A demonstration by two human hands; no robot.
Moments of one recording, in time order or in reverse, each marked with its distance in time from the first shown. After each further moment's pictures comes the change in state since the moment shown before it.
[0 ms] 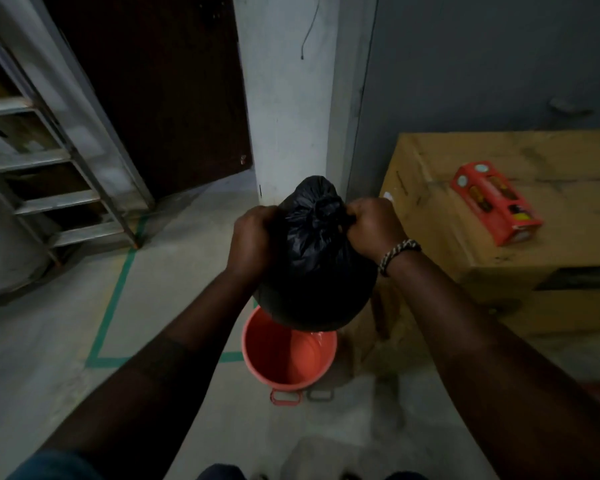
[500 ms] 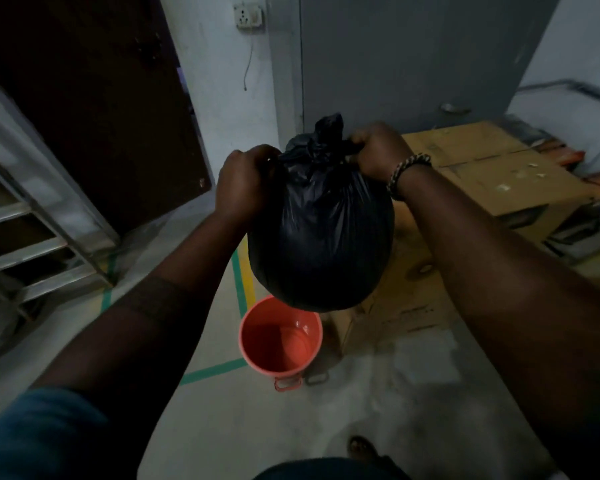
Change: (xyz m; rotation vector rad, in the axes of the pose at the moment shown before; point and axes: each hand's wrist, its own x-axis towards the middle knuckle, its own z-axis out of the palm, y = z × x) left_hand 0.066 0.113 -0.128 -0.098 -0.070 0.130; right_hand -0.027 -0.070 -0.181 -0.192 0.185 0.038
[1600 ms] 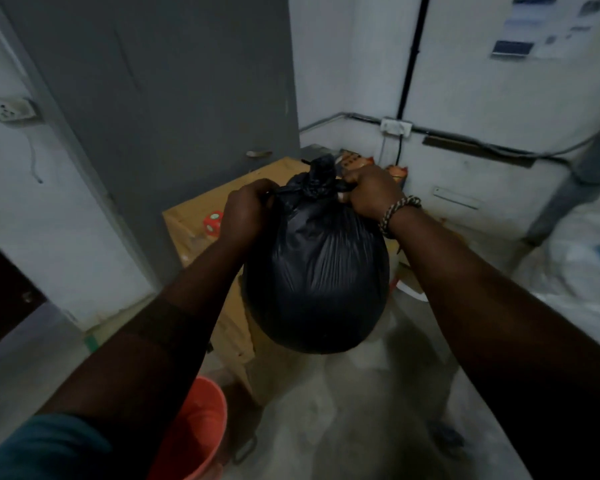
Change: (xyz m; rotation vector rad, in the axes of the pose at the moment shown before) left_hand 0.004 0.285 0.168 -0.327 -0.292 0.351; right_hand -0.204 0.192 -0.185 -0.098 0.239 0.512
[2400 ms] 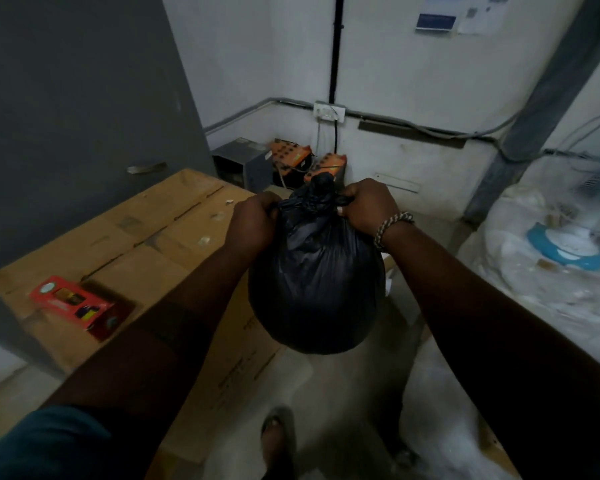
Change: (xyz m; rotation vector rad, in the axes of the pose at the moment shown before) left_hand 0.163 0.081 0.282 -0.065 -0.171 0.078; right_hand 0.107 0.273 -0.034 -0.073 0.051 0.247
